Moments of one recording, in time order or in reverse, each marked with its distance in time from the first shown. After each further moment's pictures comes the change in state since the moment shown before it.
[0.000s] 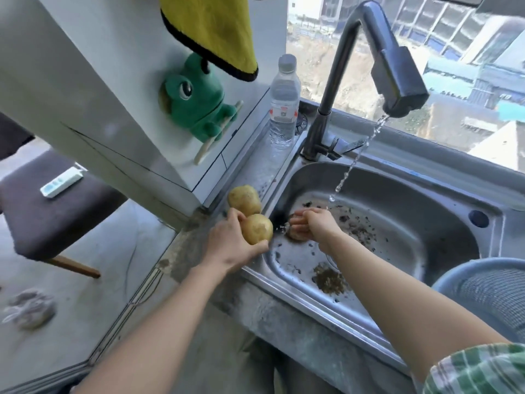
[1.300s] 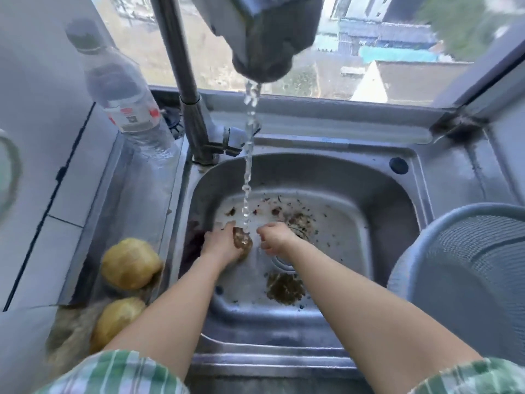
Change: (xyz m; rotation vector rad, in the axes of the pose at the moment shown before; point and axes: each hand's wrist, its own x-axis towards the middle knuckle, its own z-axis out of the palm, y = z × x) left_hand 0.157 0.055 0.160 0.308 -0.491 0.172; right_hand 0.108 0.061 -0.053 -0.064 0.135 0.159
